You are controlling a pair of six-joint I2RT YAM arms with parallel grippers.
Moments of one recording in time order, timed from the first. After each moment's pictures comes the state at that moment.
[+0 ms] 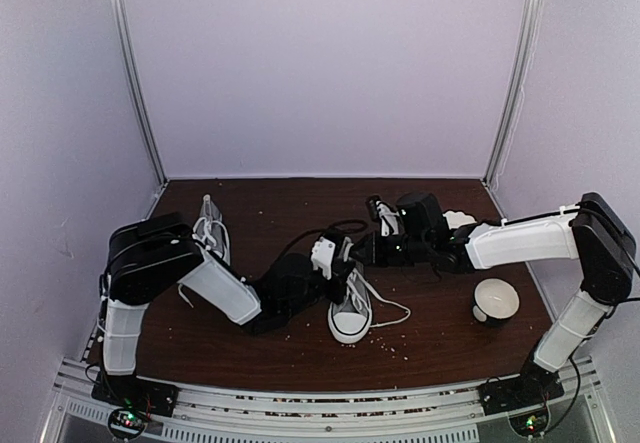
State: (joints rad) left arm -1.07 2.13 0.96 1.02 -0.26 -0.21; right arm 0.75 1.63 0.91 0.19 -0.25 0.63
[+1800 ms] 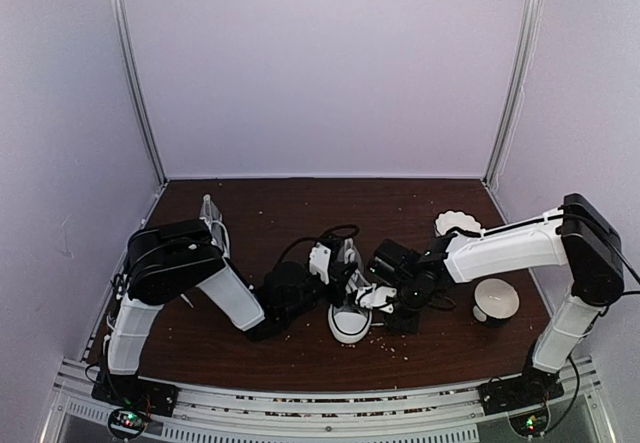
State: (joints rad) left arm -1.05 2.24 0.94 1.26 -0.18 -0.20; right arm 0.94 1.71 0.98 -0.61 0.05 -0.36
